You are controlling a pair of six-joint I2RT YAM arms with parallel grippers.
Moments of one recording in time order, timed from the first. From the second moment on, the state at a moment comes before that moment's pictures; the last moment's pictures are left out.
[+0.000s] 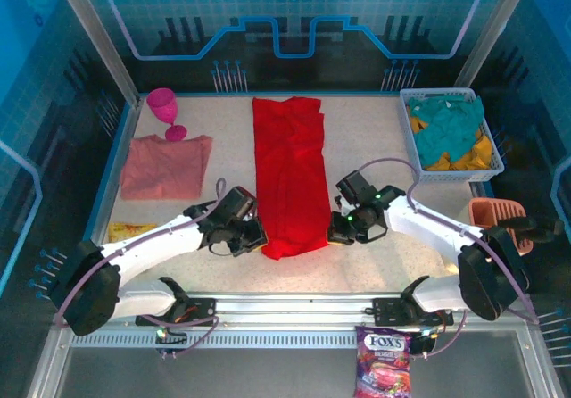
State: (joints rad) left arm -0.67 1.24 0.67 -0.53 0.29 -1.13; right arm 0.59 1.35 0.81 -0.76 -0.38 0.71
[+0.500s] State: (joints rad) left arm -0.54 1.34 0.78 -0.58 0.36 -1.01; right arm 0.51 1.48 0.96 -0.80 -0.40 0.64
